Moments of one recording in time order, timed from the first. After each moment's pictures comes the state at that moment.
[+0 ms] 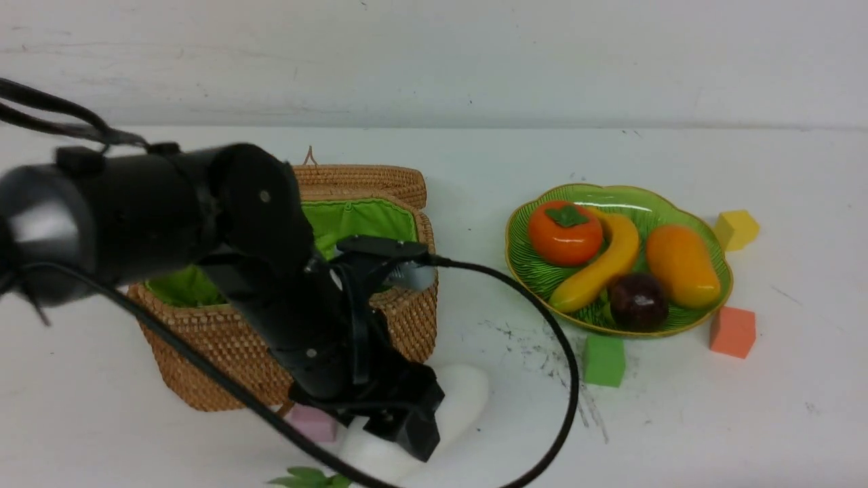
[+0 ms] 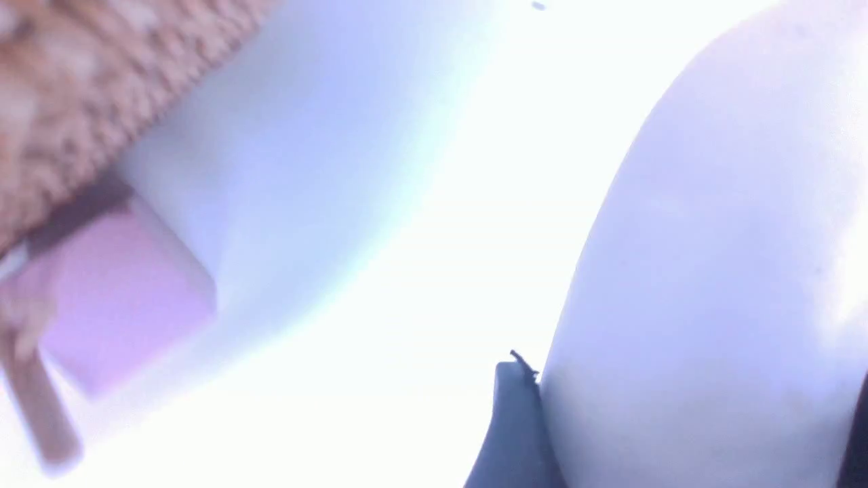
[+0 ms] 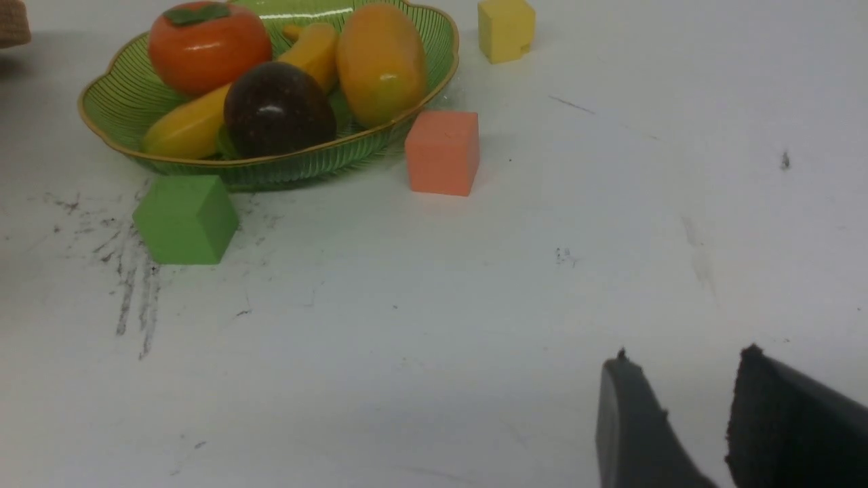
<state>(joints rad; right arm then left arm) 0.03 -0.01 0.01 -0.16 0.39 0.24 -0.53 1.62 -1.17 -0.41 0.96 0.23</state>
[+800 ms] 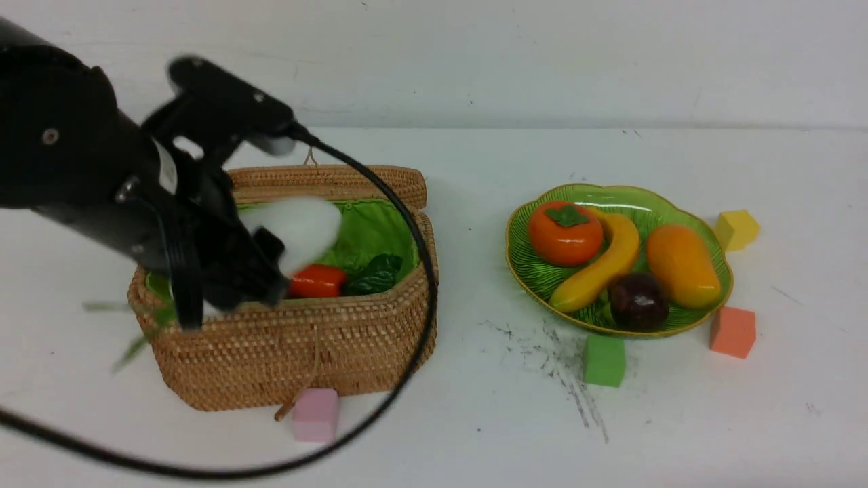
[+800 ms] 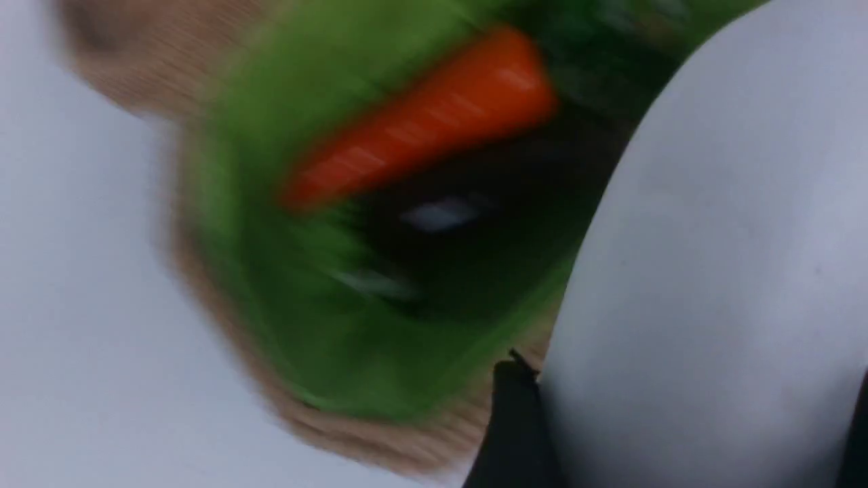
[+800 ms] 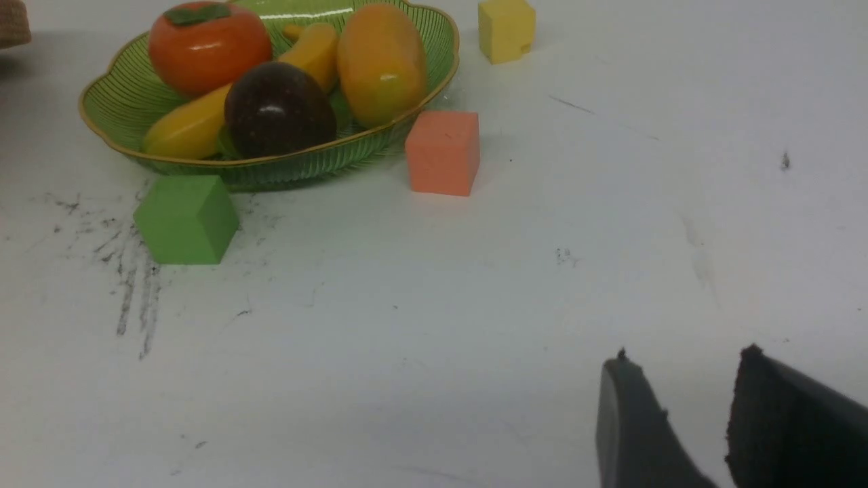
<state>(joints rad) 0.03 -0.01 0.01 -0.16 0.39 0.24 -0.47 1.37 -1.20 0.27 0.85 0.04</state>
